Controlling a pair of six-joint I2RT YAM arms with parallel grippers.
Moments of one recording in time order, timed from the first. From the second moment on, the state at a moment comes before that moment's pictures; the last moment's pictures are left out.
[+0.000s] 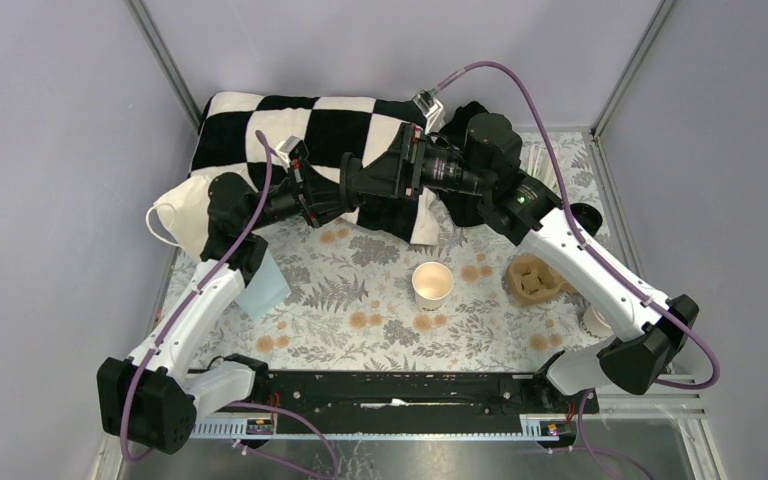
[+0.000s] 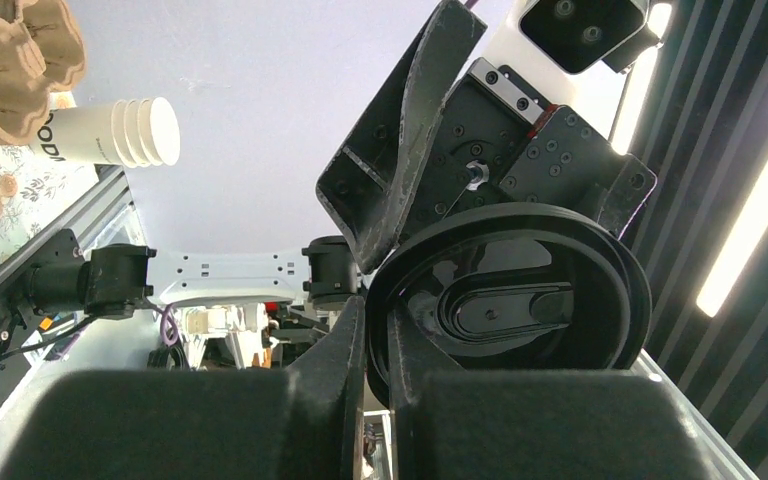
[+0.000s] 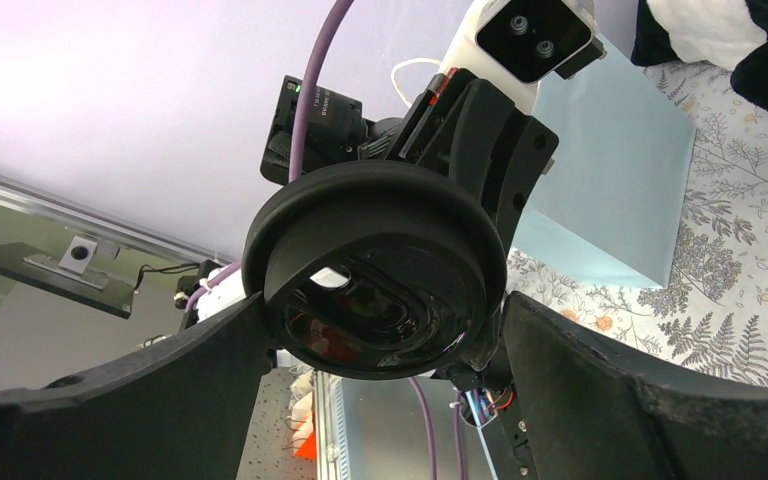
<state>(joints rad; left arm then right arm) -0.28 1.09 0.89 0.45 0.98 -1.82 0.72 1.43 1.53 -0.12 -0.62 0.91</state>
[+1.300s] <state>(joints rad) -0.12 1.08 1.20 -0.77 0.82 -0.85 0.88 1.52 1.58 -1.21 0.17 0.52</state>
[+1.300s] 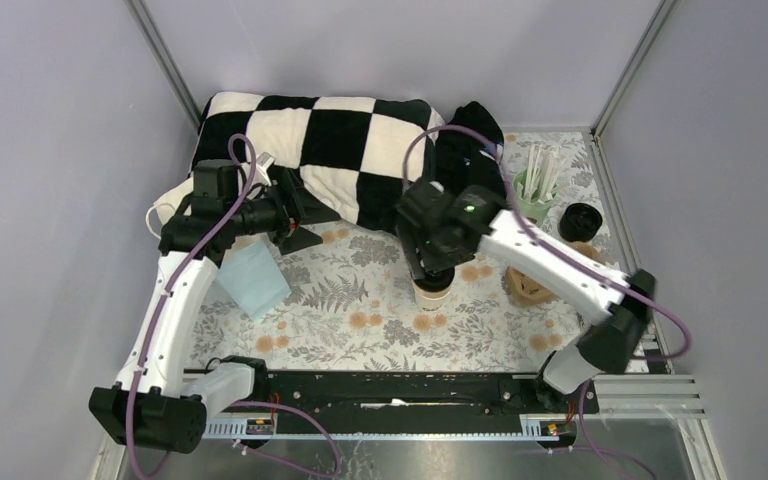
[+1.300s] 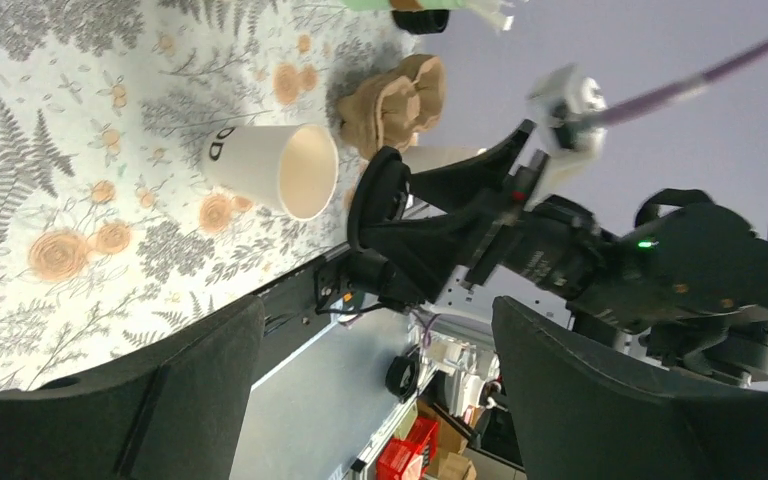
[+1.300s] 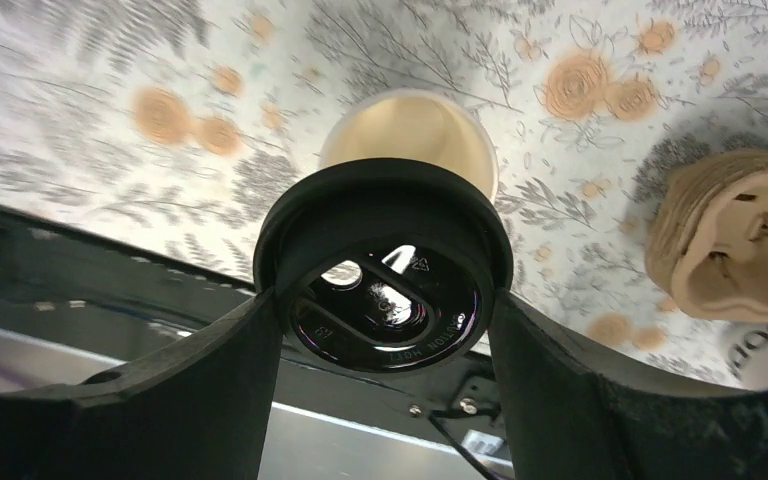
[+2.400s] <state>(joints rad) -0.21 1.09 1.25 -0.87 0.79 -0.71 0.94 1.75 1.61 -1.29 0.27 0.51</state>
